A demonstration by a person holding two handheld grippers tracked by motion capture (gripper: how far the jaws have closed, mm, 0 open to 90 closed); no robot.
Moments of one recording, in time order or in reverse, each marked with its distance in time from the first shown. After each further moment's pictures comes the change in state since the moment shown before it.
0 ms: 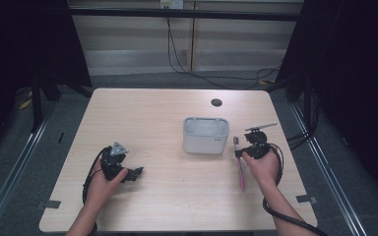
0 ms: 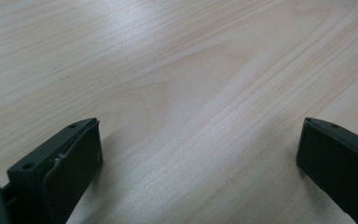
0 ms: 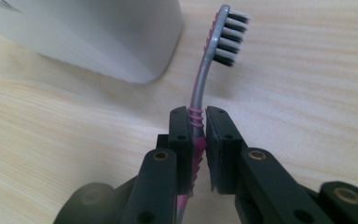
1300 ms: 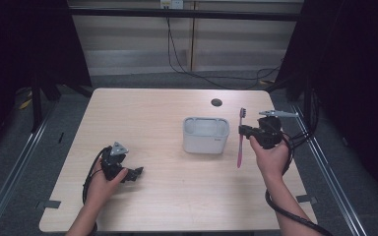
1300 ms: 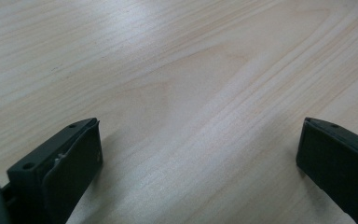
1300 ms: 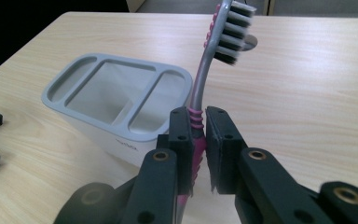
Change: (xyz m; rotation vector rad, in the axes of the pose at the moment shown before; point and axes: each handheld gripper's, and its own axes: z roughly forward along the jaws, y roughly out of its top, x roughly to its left) left arm 0.000 0.000 0.000 0.003 0.001 0.001; right arm 0.014 0.023 -0.062 -0.394 0.048 -0.078
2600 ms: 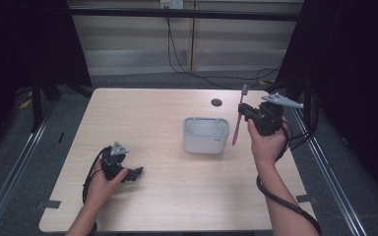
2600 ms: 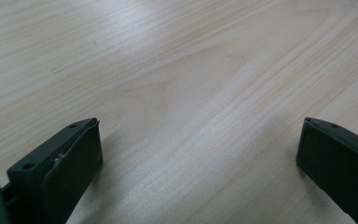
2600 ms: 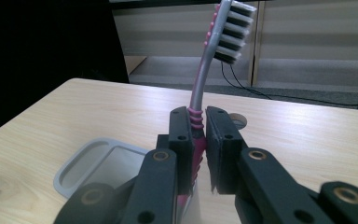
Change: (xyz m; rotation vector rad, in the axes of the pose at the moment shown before) left arm 0.000 0.000 0.000 0.003 0.002 0.004; right arm 0.015 0.036 -0.007 -0.253 -0.038 -0.037
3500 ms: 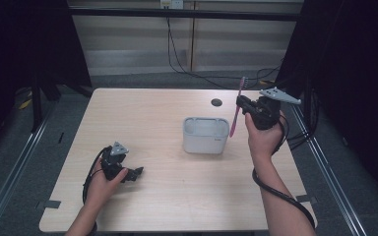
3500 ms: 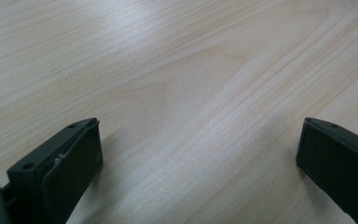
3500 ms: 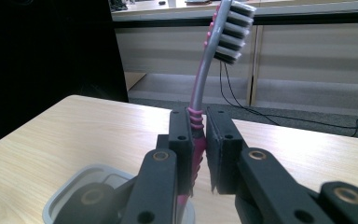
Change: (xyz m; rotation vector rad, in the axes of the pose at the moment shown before) left arm 0.000 0.000 0.000 0.000 -0.002 0.003; right arm 0.001 0.010 0.012 -0.074 -0.001 -0.030
